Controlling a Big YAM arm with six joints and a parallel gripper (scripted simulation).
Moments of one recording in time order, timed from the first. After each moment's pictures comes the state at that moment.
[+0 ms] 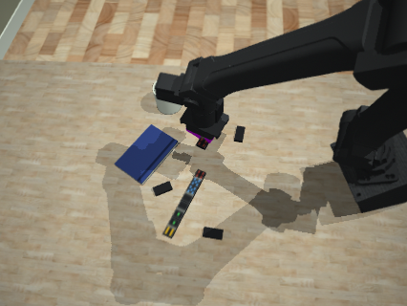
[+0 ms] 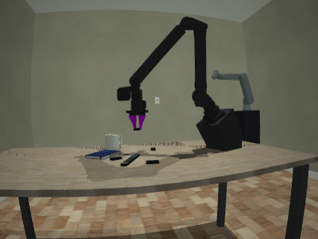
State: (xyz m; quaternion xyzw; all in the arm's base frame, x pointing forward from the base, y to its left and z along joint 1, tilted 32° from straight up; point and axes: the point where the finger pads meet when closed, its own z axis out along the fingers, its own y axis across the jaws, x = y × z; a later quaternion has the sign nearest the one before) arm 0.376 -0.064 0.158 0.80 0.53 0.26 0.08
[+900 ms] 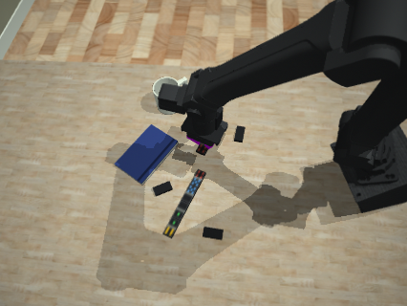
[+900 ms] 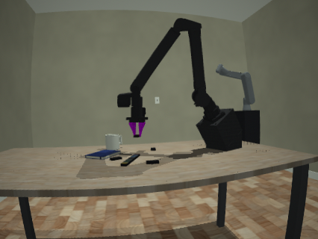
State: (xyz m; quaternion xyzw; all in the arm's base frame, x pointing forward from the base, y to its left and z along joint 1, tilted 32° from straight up) arm 0.396 -0.059 0.129 0.79 0.55 0.27 0.09
